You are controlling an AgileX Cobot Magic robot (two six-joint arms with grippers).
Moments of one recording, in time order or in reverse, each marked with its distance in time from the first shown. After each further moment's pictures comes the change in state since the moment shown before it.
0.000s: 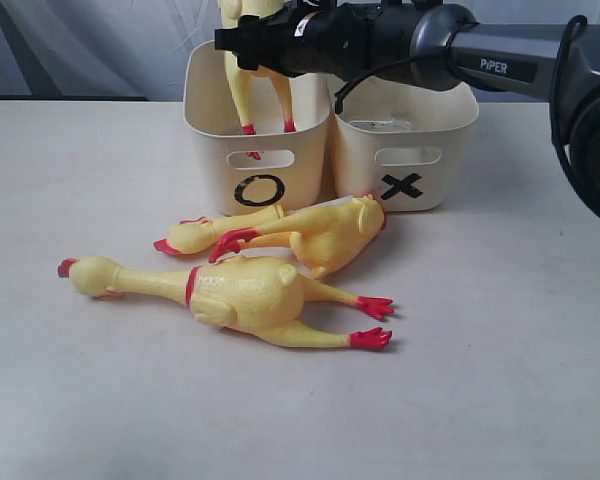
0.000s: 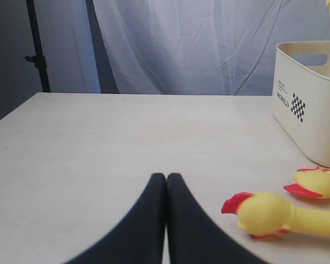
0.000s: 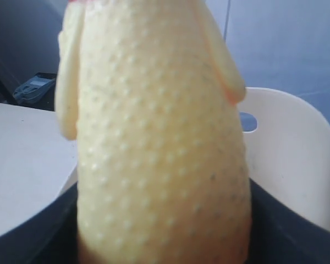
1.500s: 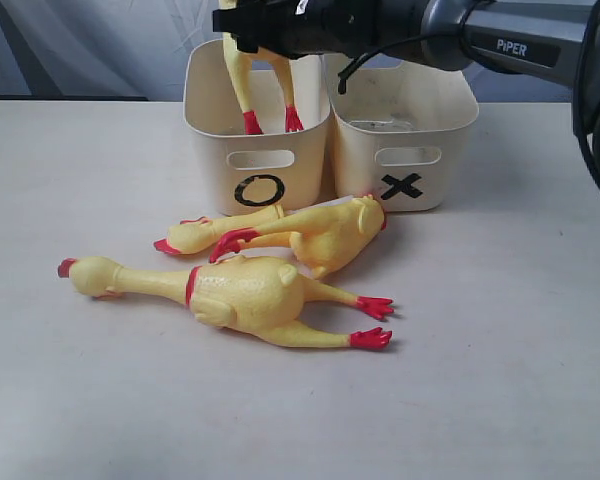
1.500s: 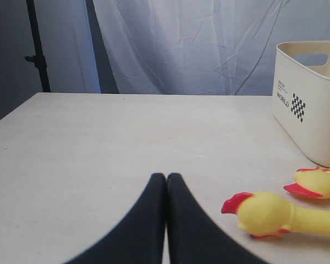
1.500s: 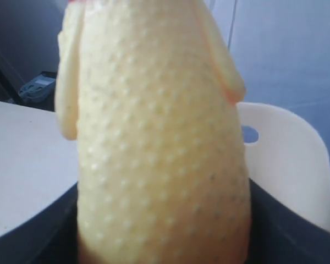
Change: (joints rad) left arm 0.000 0.000 0.000 0.000 0.000 0.000; right arm 0.000 -0.040 -0.020 -0.026 0.063 0.000
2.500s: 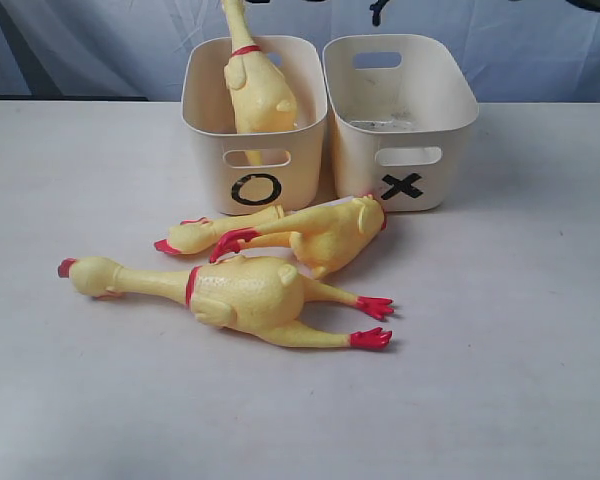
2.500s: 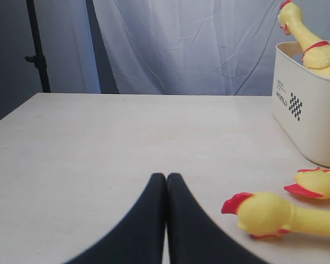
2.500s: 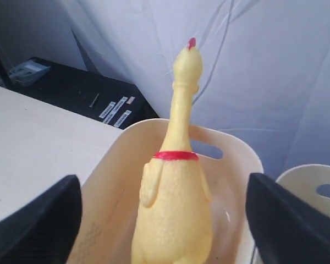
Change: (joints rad) left arm 0.000 0.000 0.000 0.000 0.000 0.000; right arm -0.008 -0.178 -0.008 -0.164 0.224 0.000
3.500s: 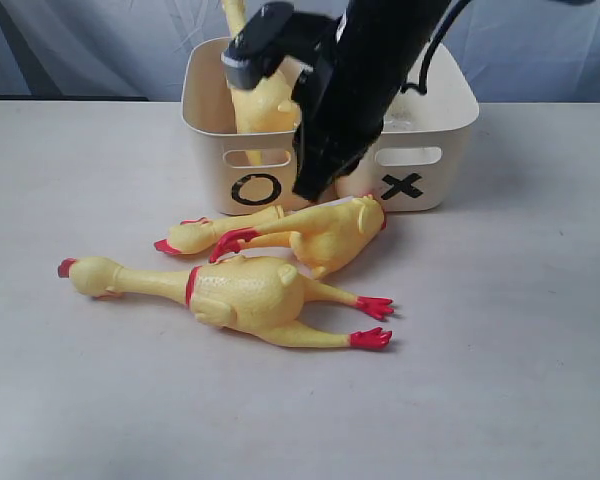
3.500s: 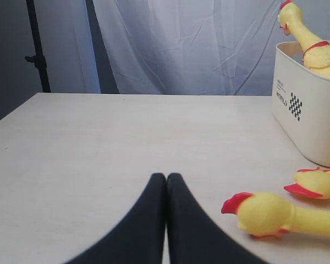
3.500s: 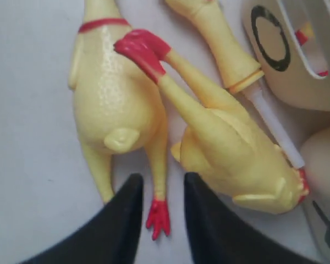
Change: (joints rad) left arm 0.000 0.000 0.000 0.000 0.000 0.000; right arm 0.094 -0.182 0.257 0.212 0.747 -0.833
